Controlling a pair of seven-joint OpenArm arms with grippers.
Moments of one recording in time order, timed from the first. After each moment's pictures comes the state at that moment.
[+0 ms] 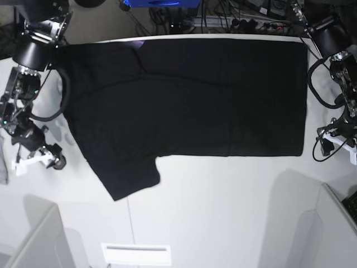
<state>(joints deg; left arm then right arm) -4.3 -26.3 -30.5 79.0 -18.6 -16.0 43.3 13.0 19.3 19.8 73.2 43.2 4.6 -52.7</state>
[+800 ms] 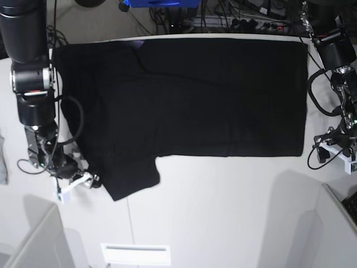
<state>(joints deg) -8.8 -29.4 -24.0 72.2 -18.9 -15.8 40.7 38.0 20.6 -14.6 28.2 43.1 20.4 -28.8</state>
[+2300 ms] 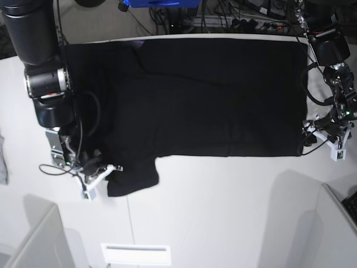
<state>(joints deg) -7.4 -27.1 -23.9 65.8 -18.7 -22.5 40.5 38.3 14.0 -18.4 23.3 32.3 19.5 -22.6</state>
